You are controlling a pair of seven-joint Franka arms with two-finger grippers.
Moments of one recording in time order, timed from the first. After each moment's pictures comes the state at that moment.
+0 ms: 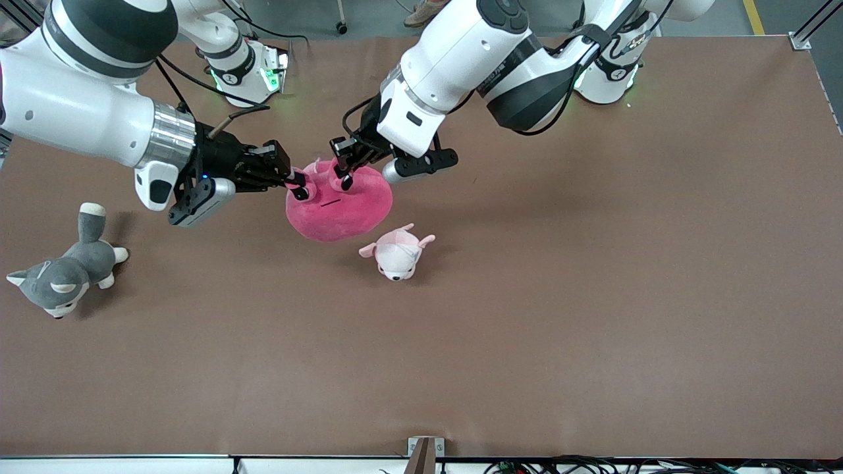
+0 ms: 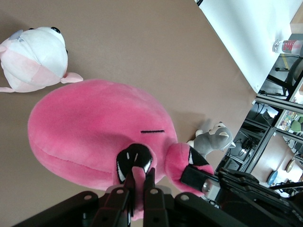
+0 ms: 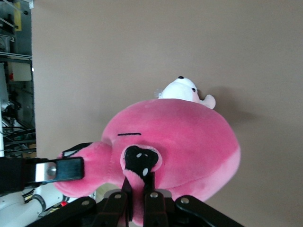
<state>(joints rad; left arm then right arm) -0.52 0.49 -0.41 -1.26 -0.22 2.30 -1.28 0.32 0.09 -0.03 -1.67 0.66 1.79 -0.02</state>
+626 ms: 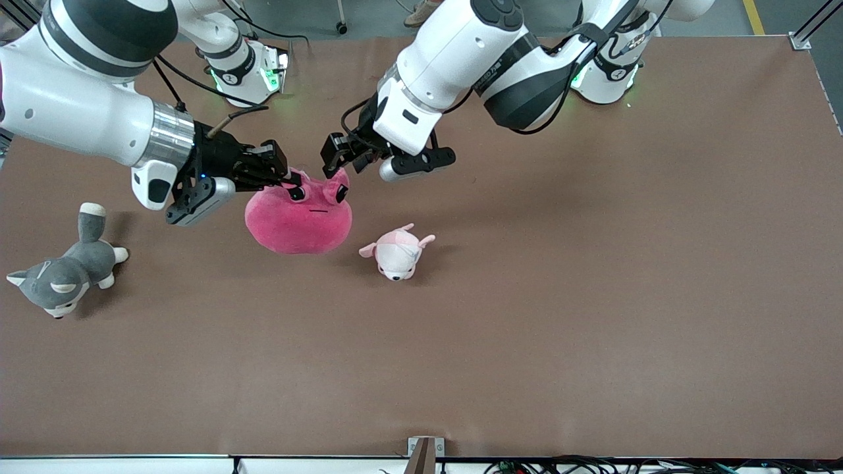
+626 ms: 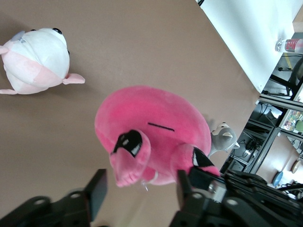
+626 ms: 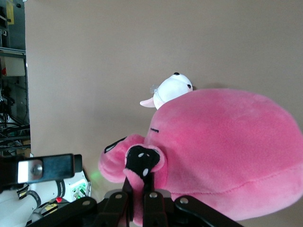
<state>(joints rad) -0.53 0.49 -0.41 -1.26 -0.18 2.29 -1.29 0.32 0.09 -0.04 -1.65 0.64 1.75 -0.02</state>
